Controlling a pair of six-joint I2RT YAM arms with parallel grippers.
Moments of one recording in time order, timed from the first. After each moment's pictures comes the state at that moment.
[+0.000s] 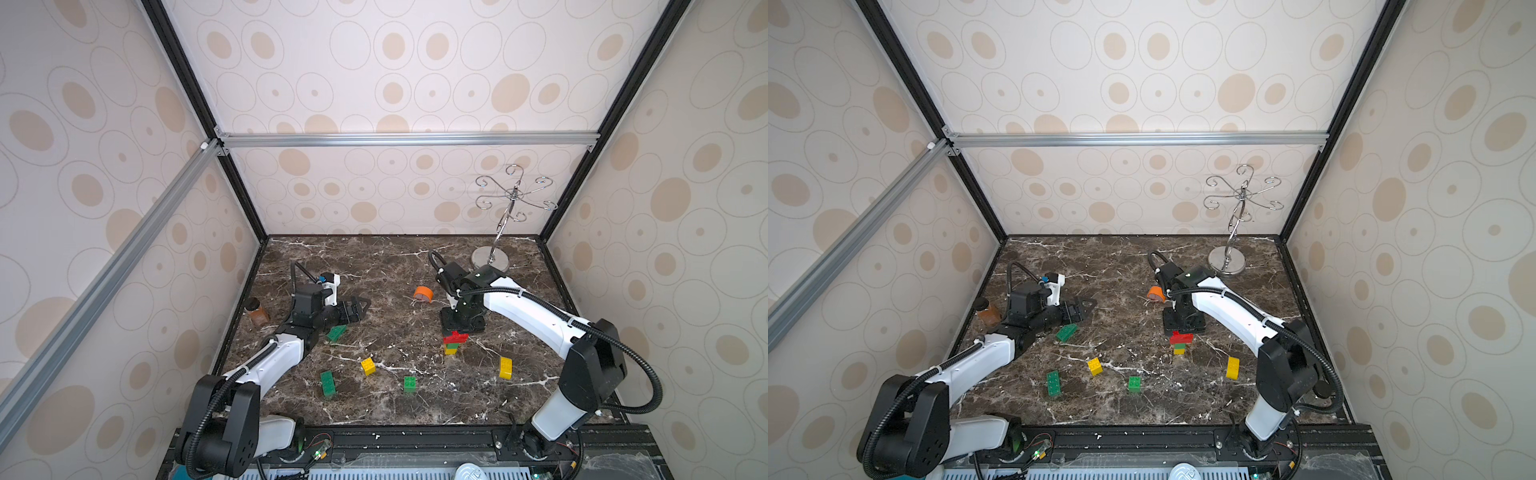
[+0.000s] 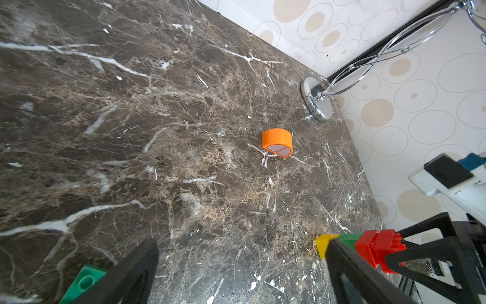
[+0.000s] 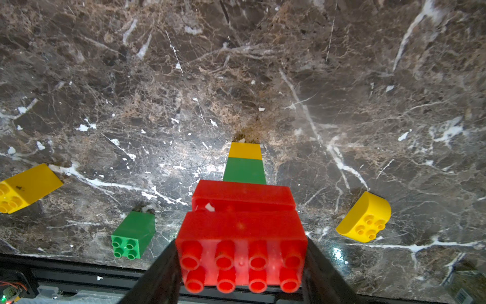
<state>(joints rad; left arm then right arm) -0.21 1.28 0.61 0.11 0.45 -0.48 0.61 1.66 1.40 -1.22 0.00 0.53</state>
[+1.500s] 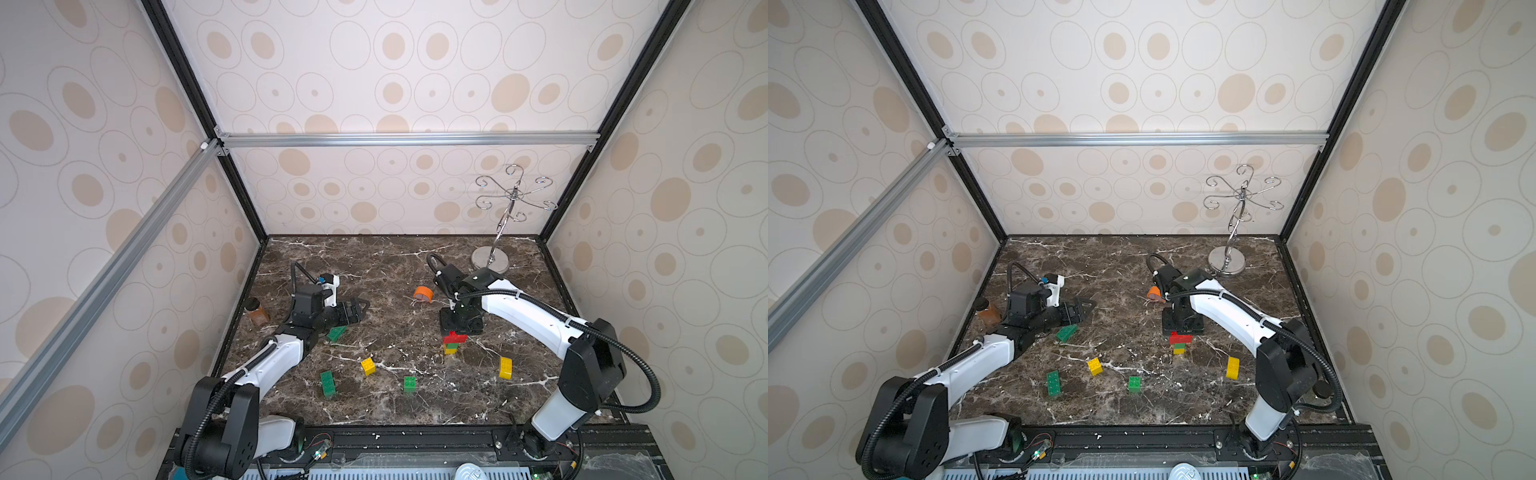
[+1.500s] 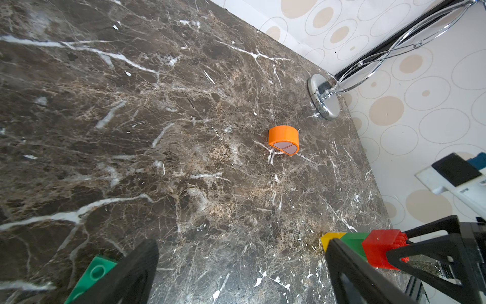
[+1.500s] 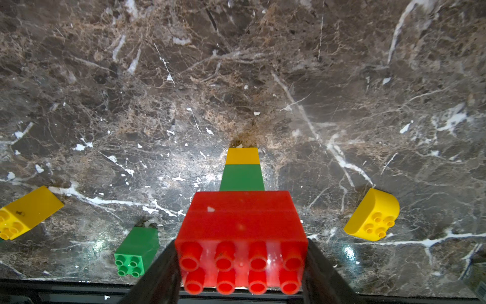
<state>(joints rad) -0.21 1.27 0.61 0.07 0.43 -0.46 0.63 1.67 1.37 -1.19 0.02 0.62</state>
